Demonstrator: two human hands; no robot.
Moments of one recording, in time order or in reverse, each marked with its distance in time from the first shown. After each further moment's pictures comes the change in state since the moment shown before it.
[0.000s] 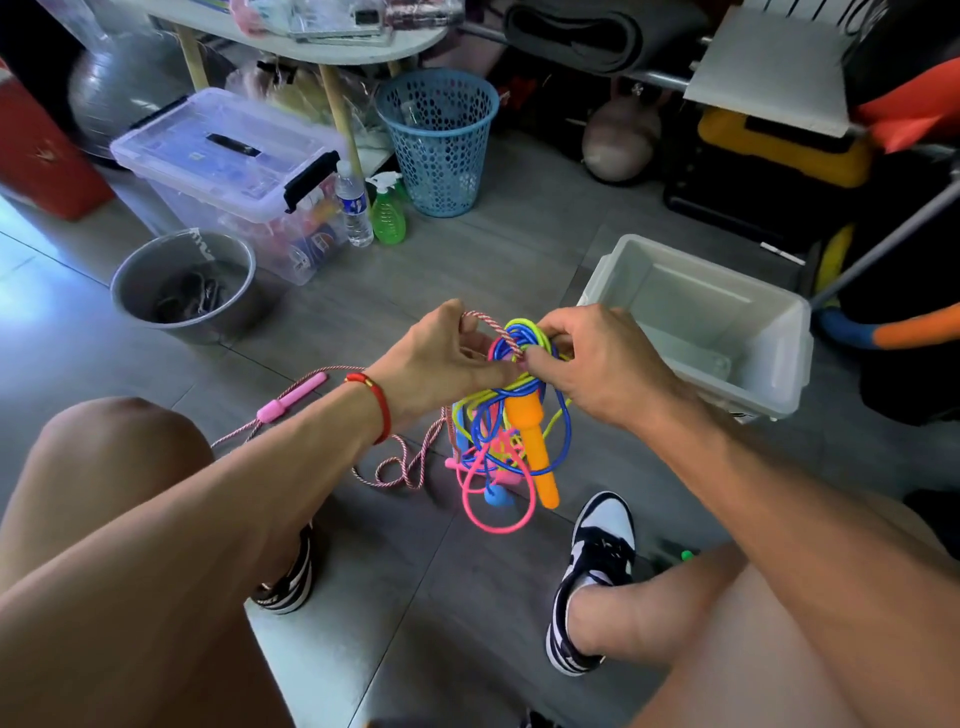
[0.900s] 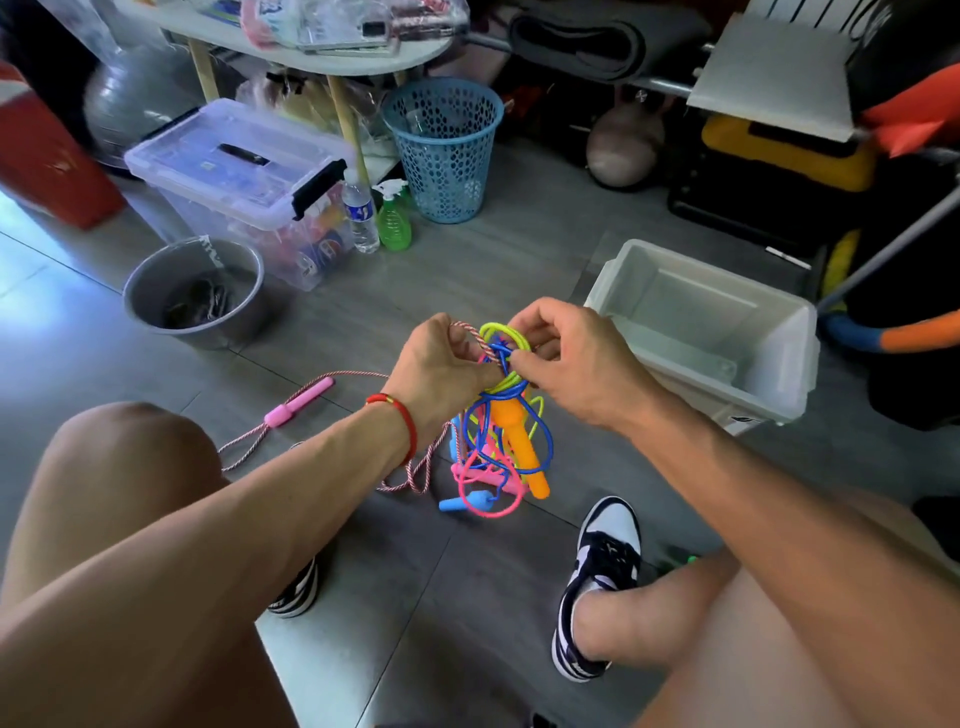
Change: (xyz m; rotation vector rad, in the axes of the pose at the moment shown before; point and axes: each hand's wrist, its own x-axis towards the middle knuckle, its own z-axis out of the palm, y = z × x) left_hand -0.010 0.000 0.014 -0.130 0.266 -0.088; right_hand 0.007 -0.006 0.020 0.379 -0.018 0.053
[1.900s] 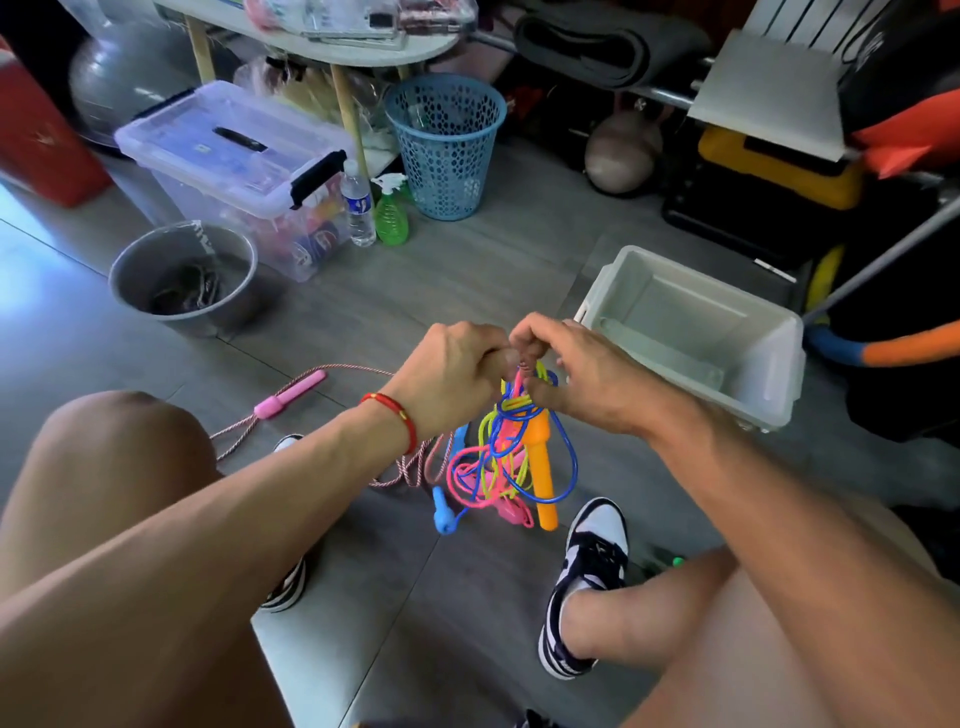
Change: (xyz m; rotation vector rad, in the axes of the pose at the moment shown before) left_hand -0.001 0.007 -0.019 0.644 -0.212 0.458; right_hand -0.001 0.006 -0.016 -0.307 -0.277 -0.193
